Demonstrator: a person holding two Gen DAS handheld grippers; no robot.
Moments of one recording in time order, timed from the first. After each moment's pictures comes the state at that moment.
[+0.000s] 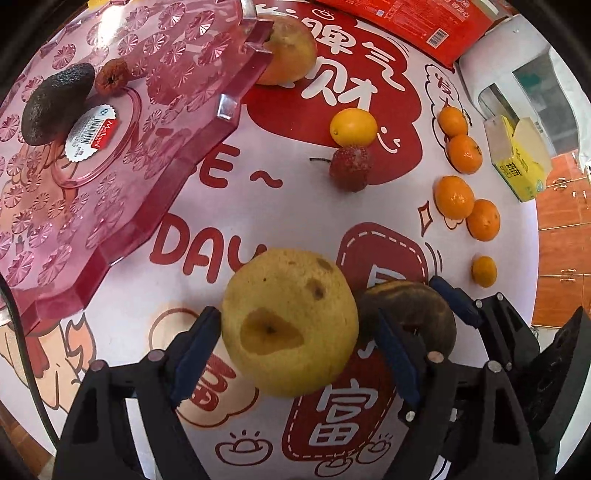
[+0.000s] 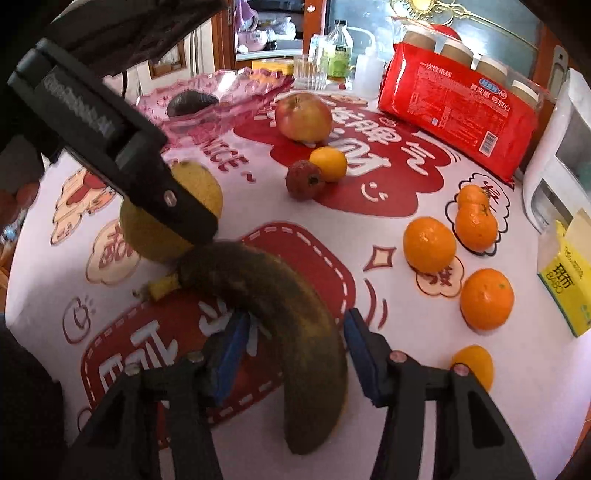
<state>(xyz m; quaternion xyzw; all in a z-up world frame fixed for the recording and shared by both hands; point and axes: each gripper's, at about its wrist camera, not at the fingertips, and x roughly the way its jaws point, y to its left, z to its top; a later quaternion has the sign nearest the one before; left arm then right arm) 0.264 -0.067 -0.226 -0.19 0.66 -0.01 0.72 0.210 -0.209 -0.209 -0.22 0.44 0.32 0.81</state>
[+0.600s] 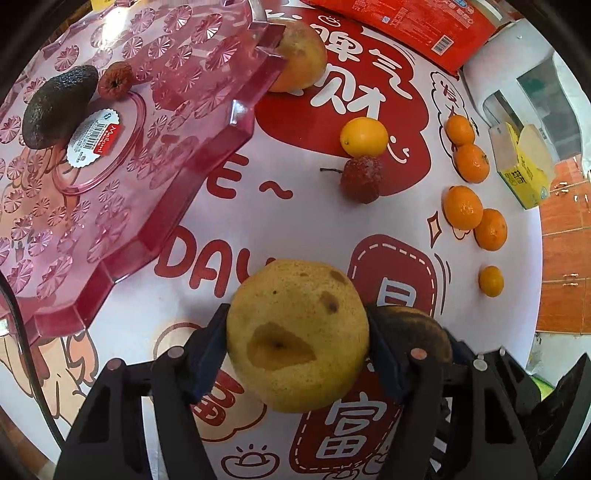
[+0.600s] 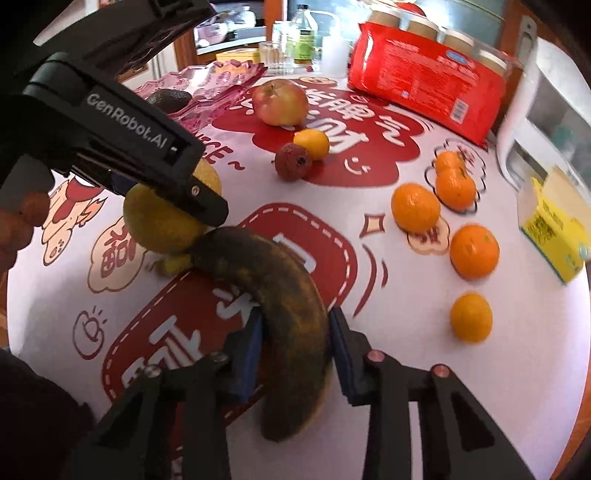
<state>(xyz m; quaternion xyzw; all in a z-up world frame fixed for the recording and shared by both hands) 0.260 -0.062 -0.228 -0.19 0.65 0.00 0.74 0.187 -0.209 -0.202 -0.18 0.49 0.25 0.81</state>
